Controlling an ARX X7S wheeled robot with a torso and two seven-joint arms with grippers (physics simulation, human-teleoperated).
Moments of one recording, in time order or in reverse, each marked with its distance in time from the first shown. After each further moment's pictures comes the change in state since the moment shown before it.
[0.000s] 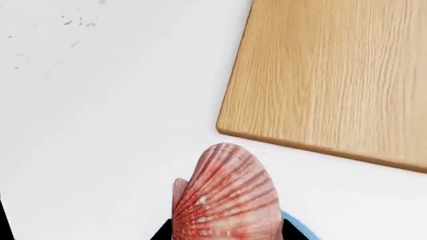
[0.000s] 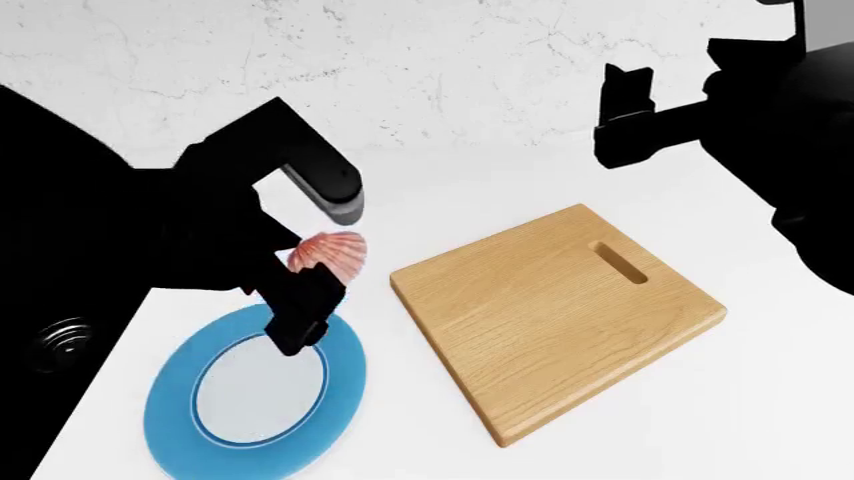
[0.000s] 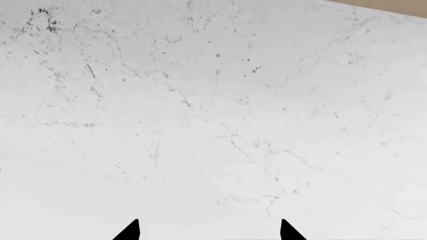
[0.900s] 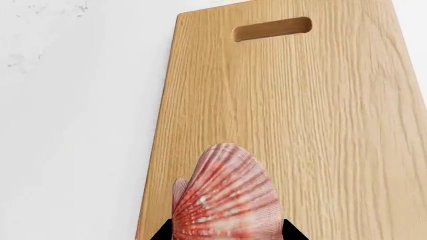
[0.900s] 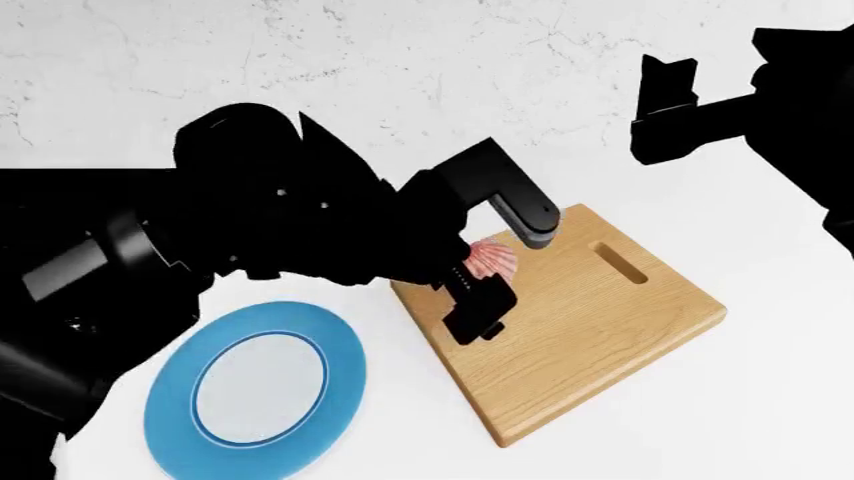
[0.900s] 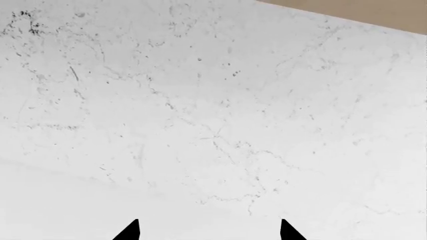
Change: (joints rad) left arm 0.108 0.488 0.182 -0.303 0.485 0.269 0.310; right arm 0.021 0.072 0.030 -0.018 0.094 0.023 0.059
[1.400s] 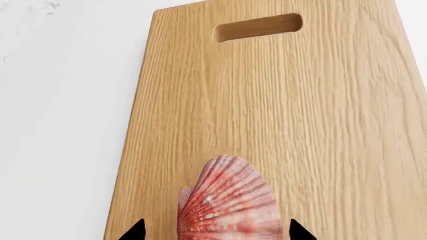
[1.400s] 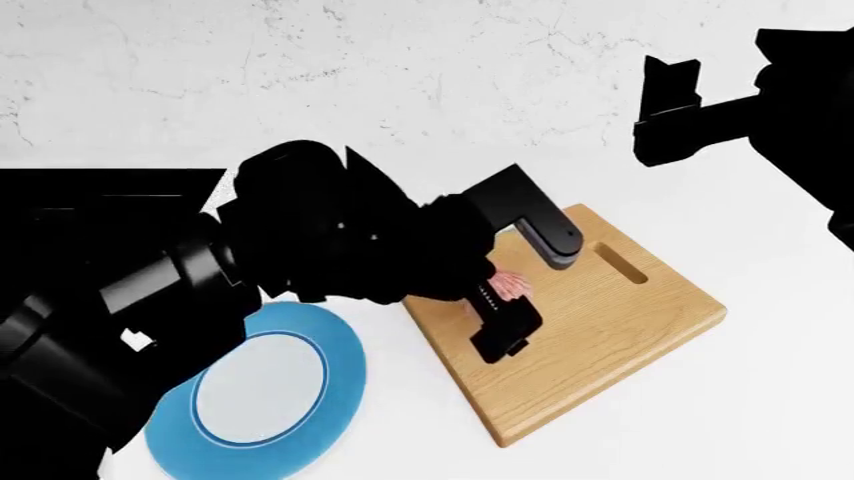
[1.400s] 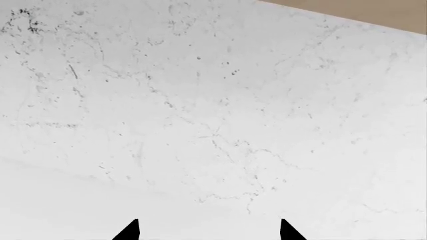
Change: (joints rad) left arm 0.059 0.085 0.043 -0.081 0.062 0.073 0.018; right arm 0.004 0.016 -0.010 0.001 0.024 -0.008 0.013
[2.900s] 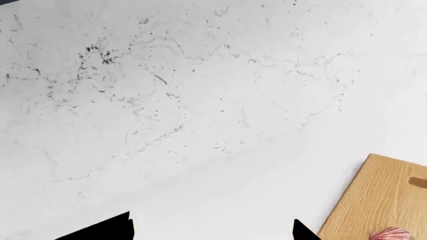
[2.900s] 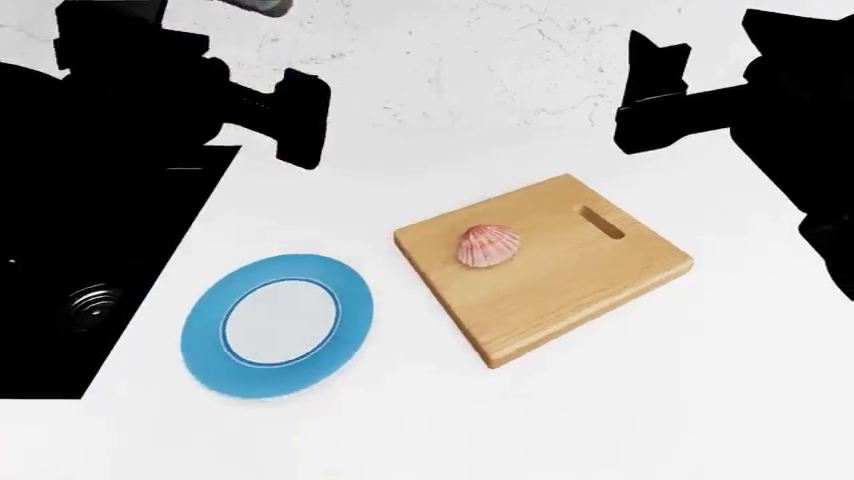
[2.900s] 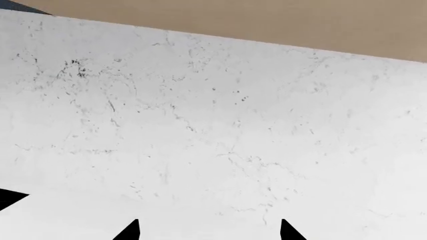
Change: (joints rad) left arm -0.063 -0.619 -0.421 0.480 -0.359 0.105 -0.667; right arm -0.074 -0.019 0.006 -0.074 -0.033 -0.160 -0.002
